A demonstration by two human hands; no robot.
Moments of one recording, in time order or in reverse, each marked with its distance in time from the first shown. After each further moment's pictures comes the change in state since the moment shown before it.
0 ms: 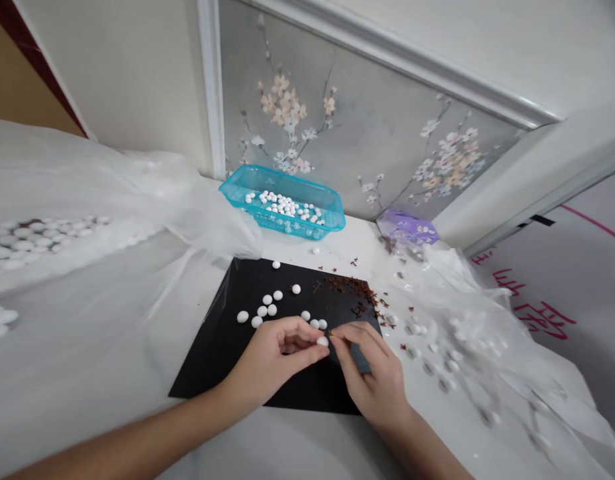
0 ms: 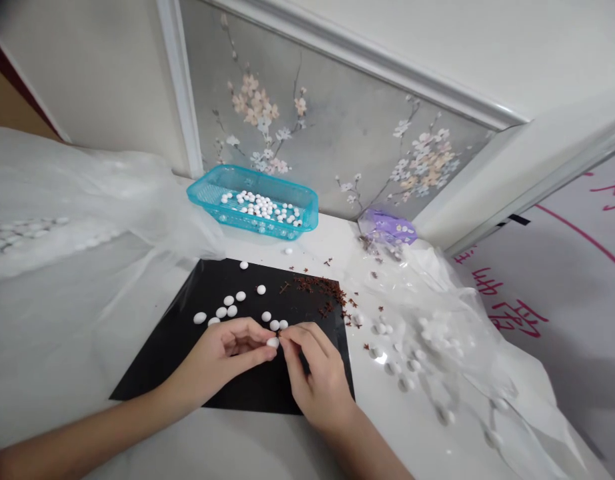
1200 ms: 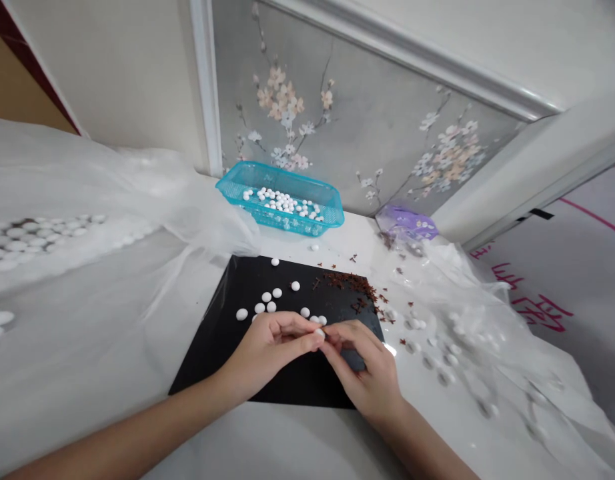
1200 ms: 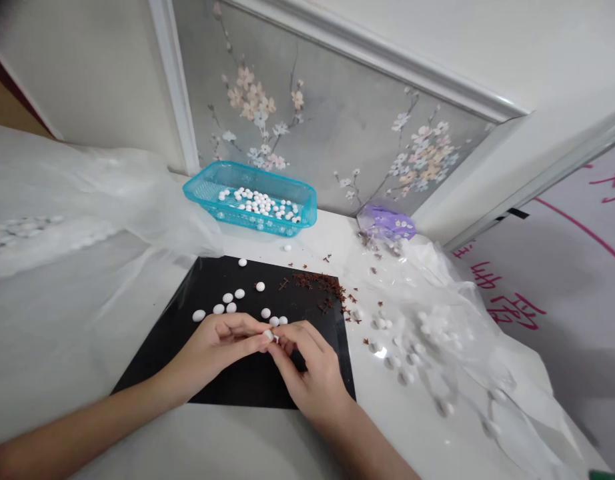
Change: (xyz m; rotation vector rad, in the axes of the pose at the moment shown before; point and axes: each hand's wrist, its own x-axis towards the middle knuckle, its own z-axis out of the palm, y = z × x) left_hand 0.002 0.007 -0.005 0.007 -0.022 0.023; right_hand 0.001 -0.003 0.004 0.063 -0.023 0.064
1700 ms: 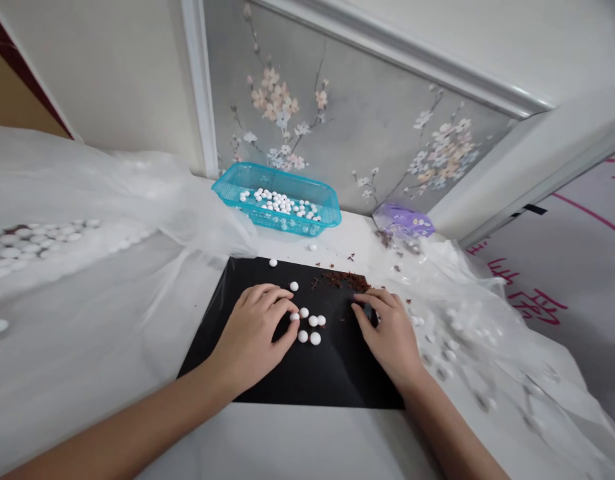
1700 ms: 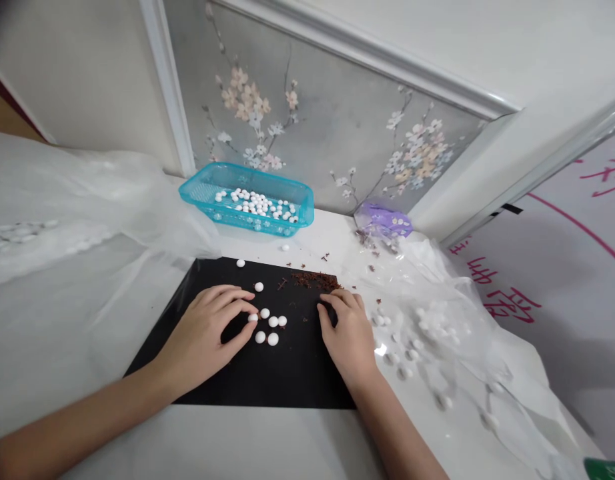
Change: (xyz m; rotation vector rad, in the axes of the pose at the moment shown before) left_hand 0.004 0.003 -0.021 1.172 0.241 0.486; right_hand 0.011 0.059 -0.029 -0.525 0.055 0.261
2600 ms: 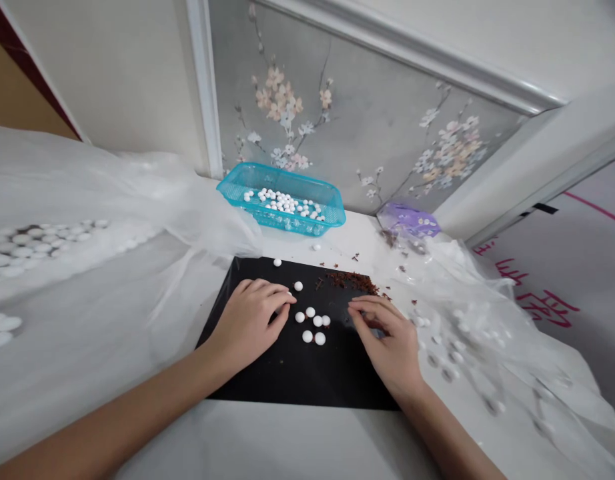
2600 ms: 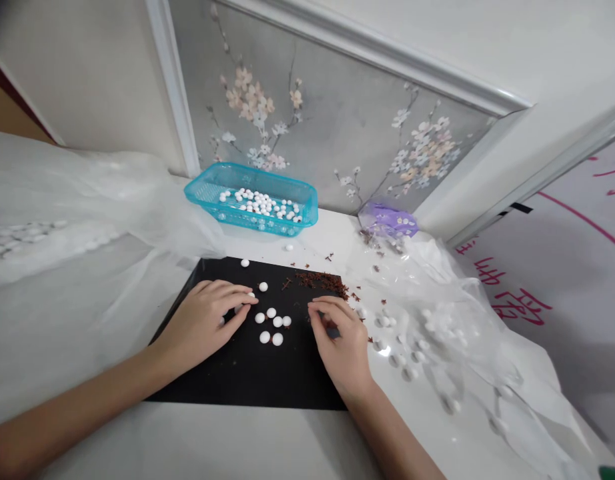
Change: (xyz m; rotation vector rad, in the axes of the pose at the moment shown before) left_hand 0.008 -0.017 -0.007 0.101 -0.073 0.001; right_hand -0.010 -0.031 0.000 0.372 0.101 0.034
